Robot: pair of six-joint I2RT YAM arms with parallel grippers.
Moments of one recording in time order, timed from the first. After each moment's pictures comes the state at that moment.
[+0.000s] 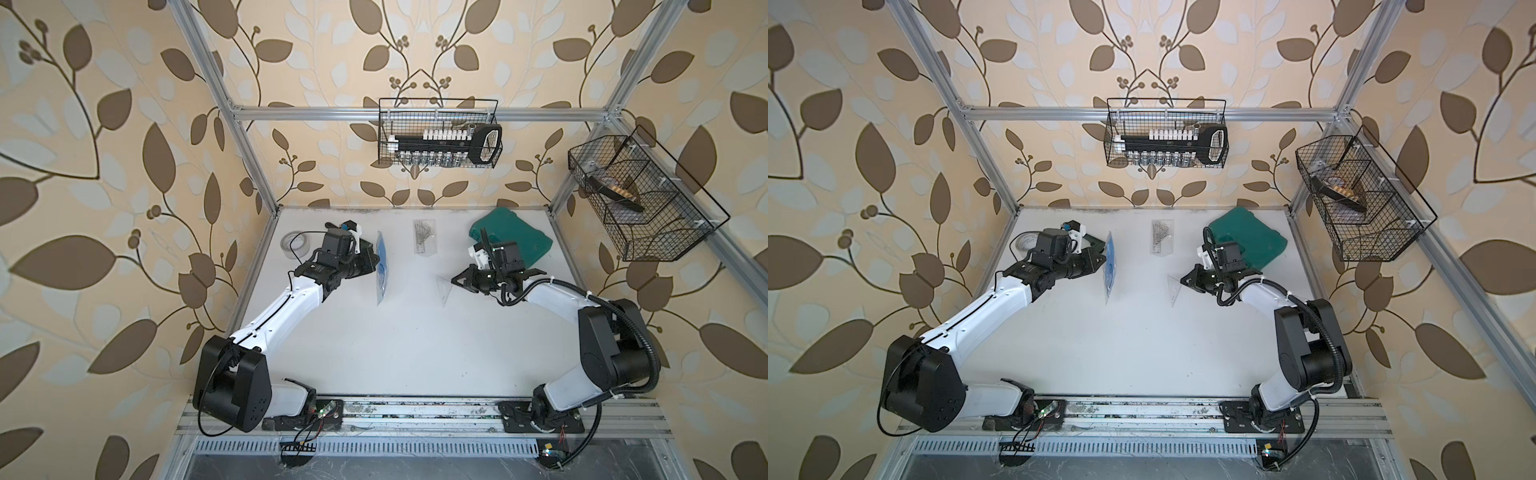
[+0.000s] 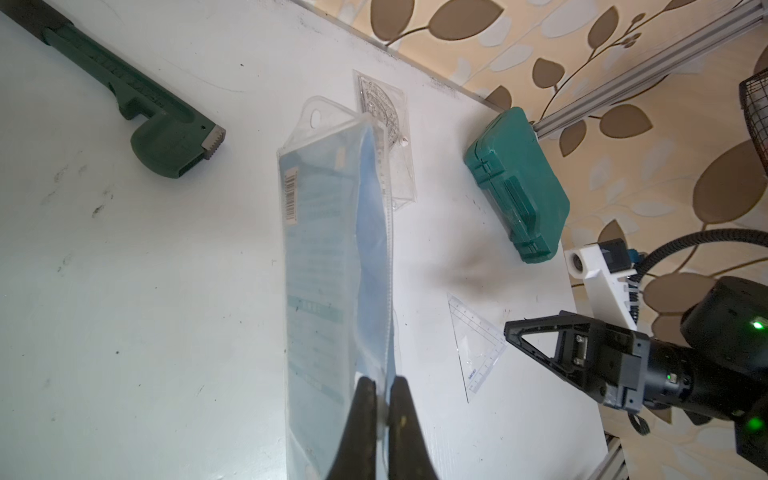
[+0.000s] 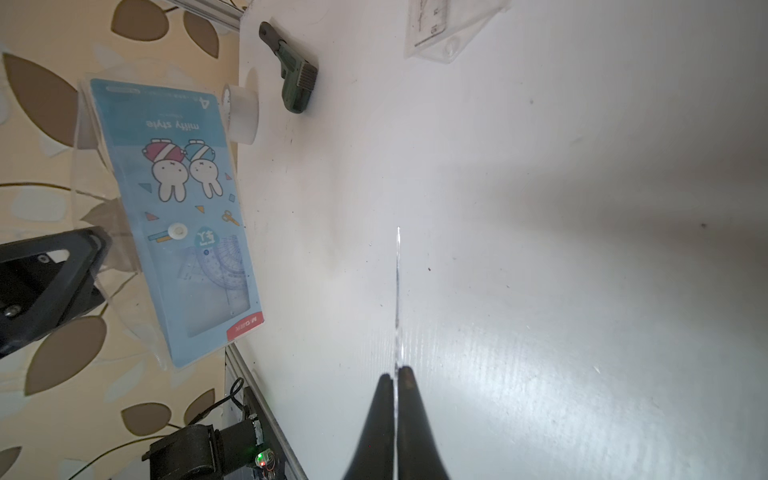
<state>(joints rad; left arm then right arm) -0.31 1.34 1.01 -0.31 0.30 -0.58 0.20 1.60 0.88 -0.14 -0.63 0.58</state>
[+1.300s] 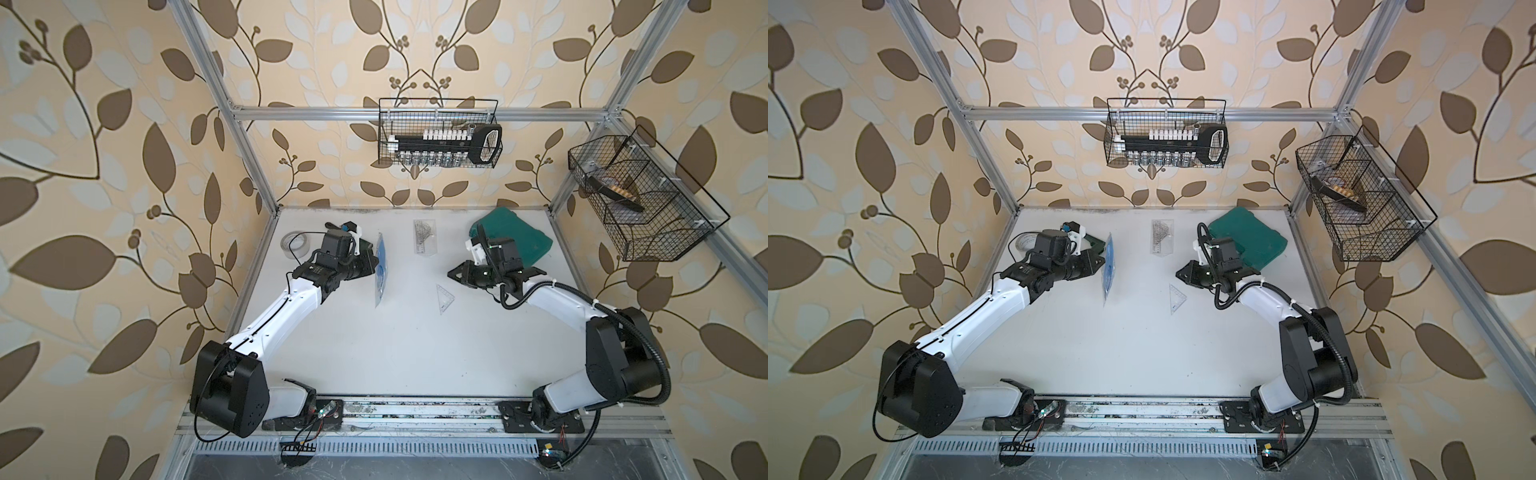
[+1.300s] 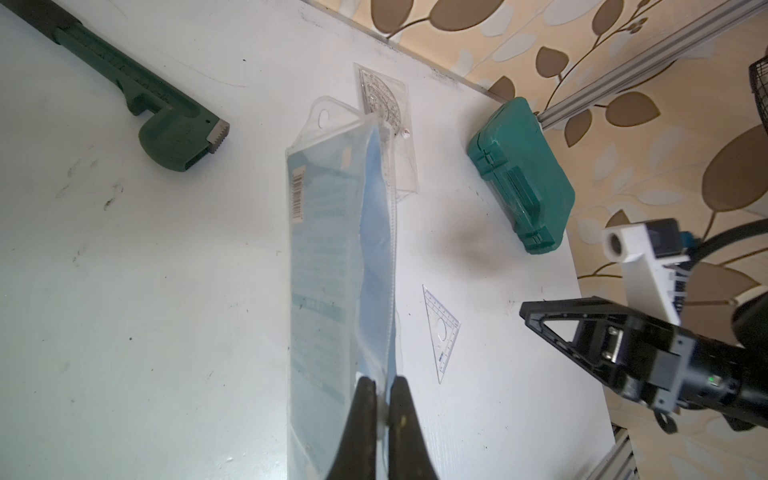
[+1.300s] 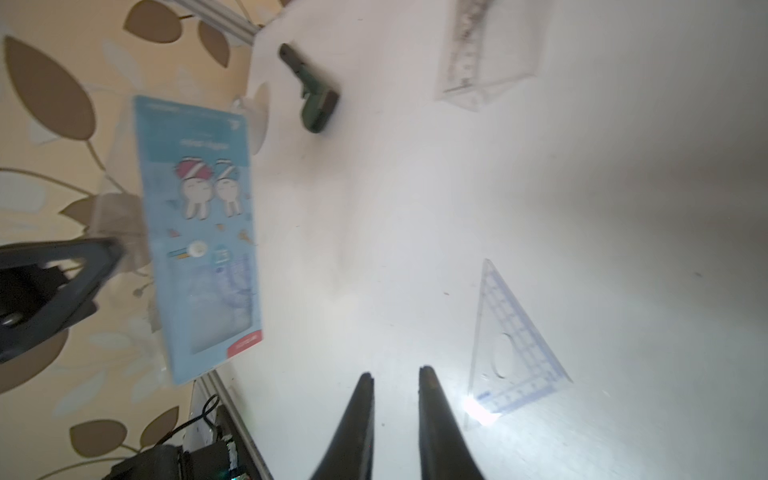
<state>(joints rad) -0.32 1.32 1.01 -0.34 0.29 -0.57 0.33 1.51 0.97 -0.18 -0.50 0.55</state>
